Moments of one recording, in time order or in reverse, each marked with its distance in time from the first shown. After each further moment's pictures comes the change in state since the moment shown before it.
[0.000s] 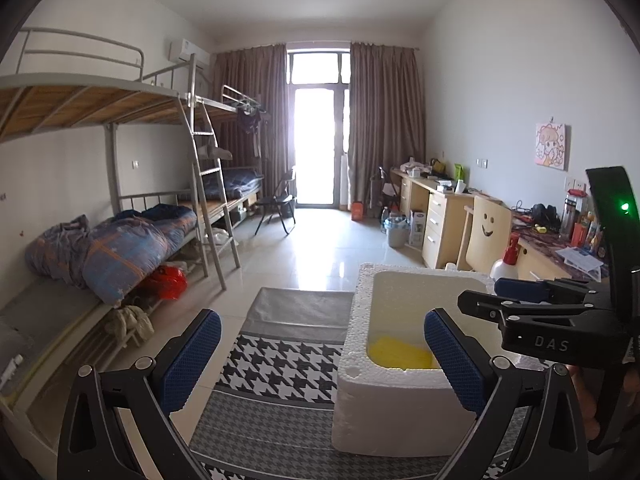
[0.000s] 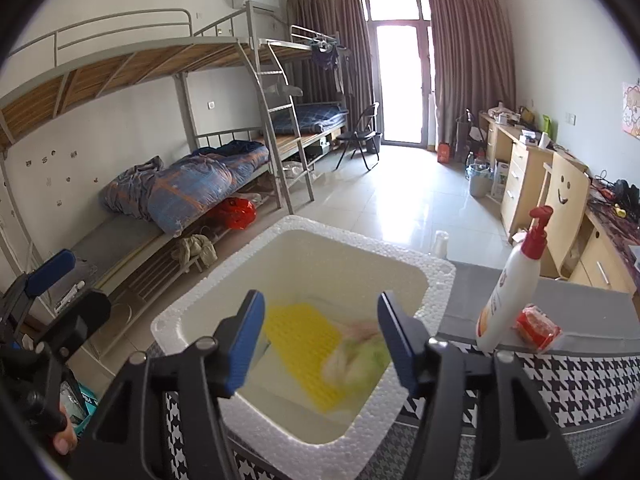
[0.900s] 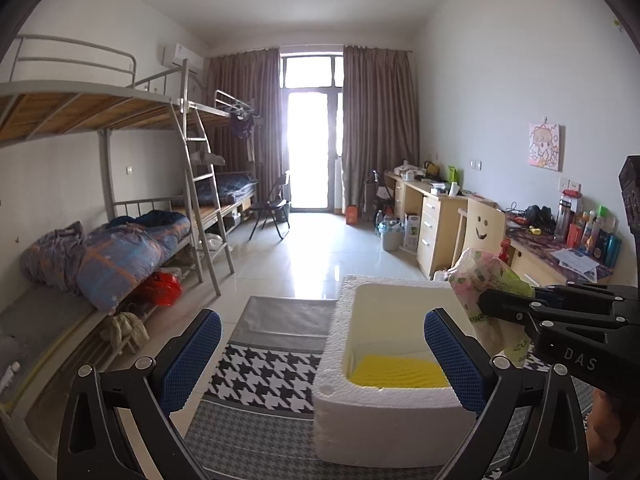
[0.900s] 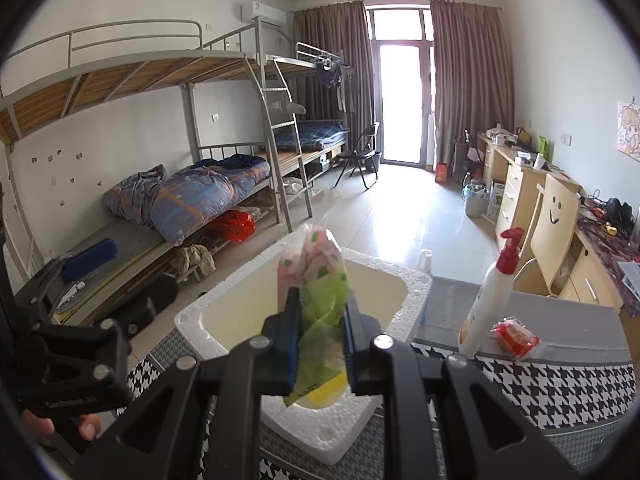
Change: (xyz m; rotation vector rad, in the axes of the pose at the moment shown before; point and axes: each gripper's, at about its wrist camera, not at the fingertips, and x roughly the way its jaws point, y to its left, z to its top) left arm 0.005 -0.016 0.007 0.008 -0.014 -0.011; right arm -0.032 0.004 0.000 -0.036 -0.062 -0.011
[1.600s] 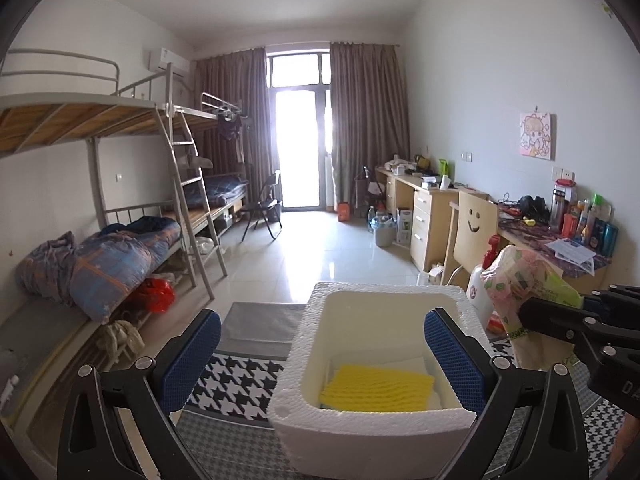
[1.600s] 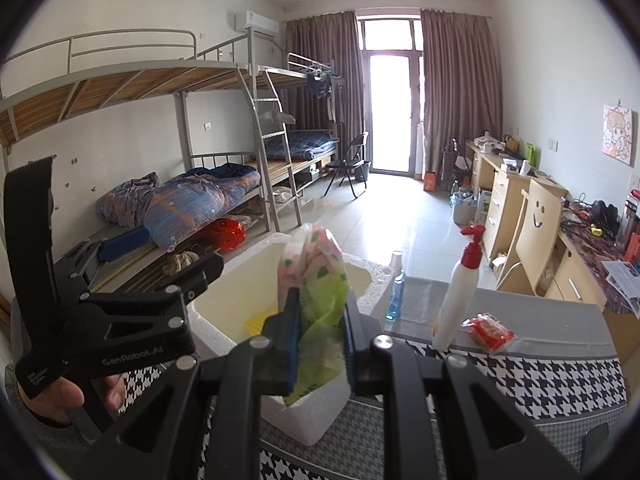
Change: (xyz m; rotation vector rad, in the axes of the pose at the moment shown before) left arm 0.013 -0.029 0.009 0.040 0.010 -0.020; right arm -0.034 -0.013 -0.012 -0.002 -0.043 -0.035
